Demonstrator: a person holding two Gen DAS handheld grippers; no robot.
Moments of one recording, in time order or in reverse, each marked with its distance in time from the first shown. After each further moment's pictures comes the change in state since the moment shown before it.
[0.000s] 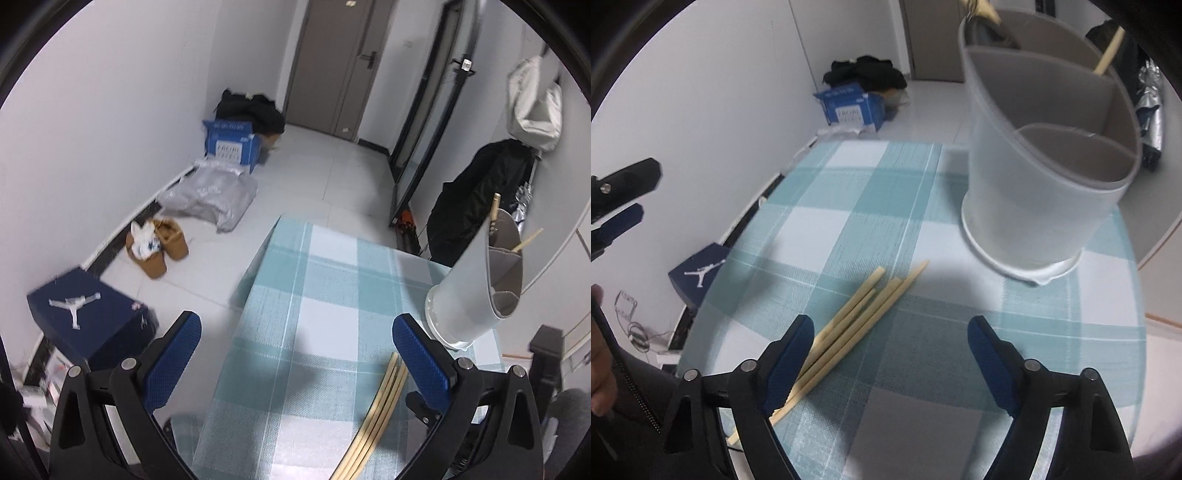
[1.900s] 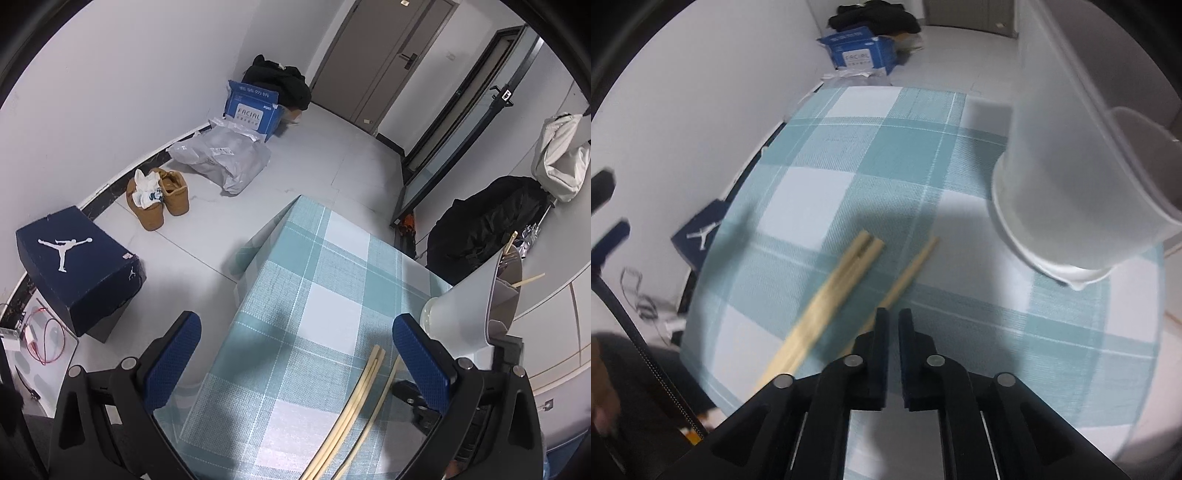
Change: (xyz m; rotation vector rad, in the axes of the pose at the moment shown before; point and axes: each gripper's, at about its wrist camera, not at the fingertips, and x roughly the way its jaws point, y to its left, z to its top) left arm 0.004 0.026 0.005 -0.188 0.091 -0.042; right arm 0.033 0.003 0.035 -0.004 0.250 0.040
